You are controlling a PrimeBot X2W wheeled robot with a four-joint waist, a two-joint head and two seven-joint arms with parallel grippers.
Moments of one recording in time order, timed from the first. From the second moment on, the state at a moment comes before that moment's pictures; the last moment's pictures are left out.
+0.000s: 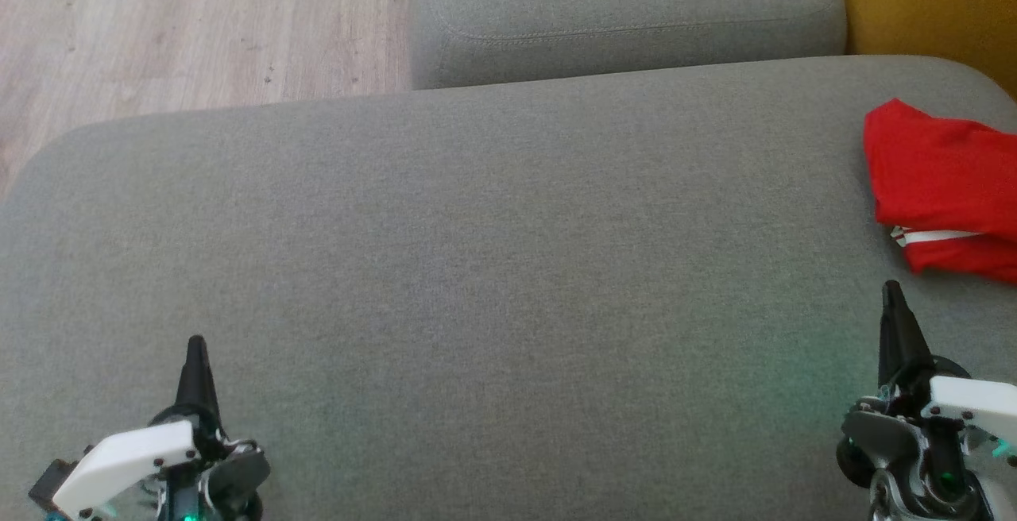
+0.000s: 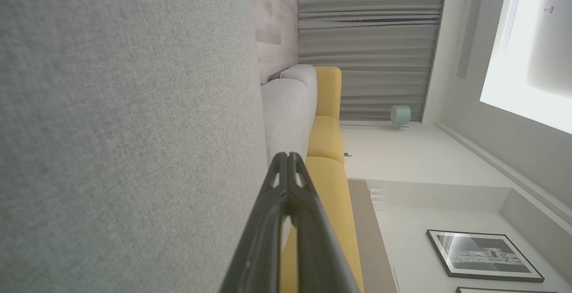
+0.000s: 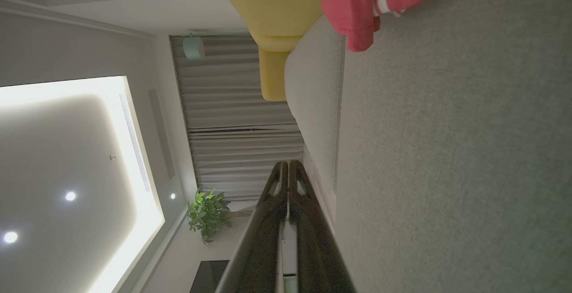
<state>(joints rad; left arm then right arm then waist) -0.06 0.06 0.04 0.27 -1.64 -0.12 0.09 -0.06 -0.05 -0.11 0.27 1.63 0.13 0.09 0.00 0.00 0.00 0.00</state>
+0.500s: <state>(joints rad) -0.06 0.06 0.06 0.27 -1.64 -0.12 0.09 -0.06 -0.05 -0.11 0.28 1.63 0.13 0.09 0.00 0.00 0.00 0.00</state>
